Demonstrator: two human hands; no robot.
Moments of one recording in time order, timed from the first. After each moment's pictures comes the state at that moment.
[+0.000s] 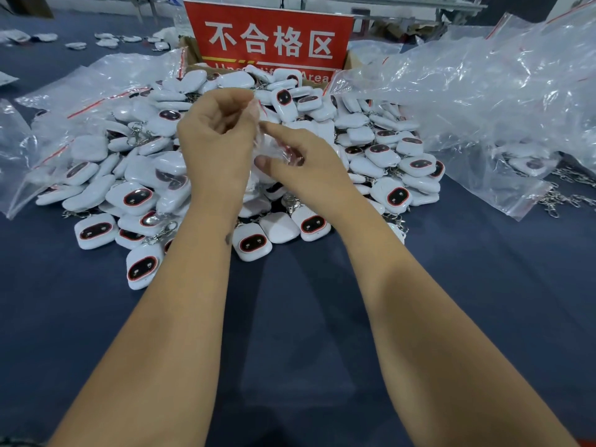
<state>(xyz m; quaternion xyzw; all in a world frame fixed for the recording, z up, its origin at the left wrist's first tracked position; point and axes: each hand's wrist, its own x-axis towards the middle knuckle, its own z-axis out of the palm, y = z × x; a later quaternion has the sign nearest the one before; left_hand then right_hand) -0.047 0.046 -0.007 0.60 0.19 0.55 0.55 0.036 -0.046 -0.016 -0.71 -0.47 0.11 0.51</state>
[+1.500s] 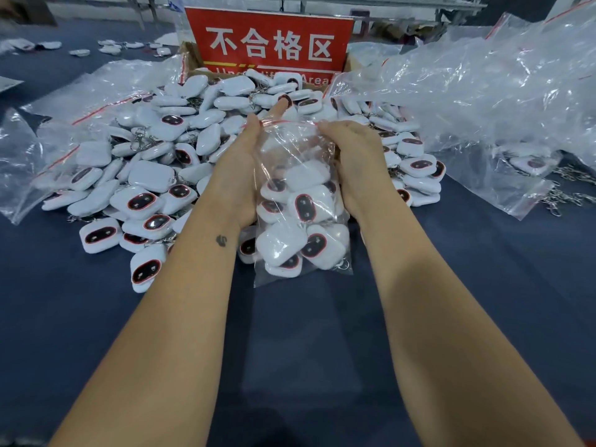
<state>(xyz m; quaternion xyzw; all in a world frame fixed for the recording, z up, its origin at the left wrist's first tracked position) -0.040 0.038 -0.012 0.42 0.13 0.24 0.86 0.069 -0.054 -0.009 -0.60 -0.20 0.22 0.74</state>
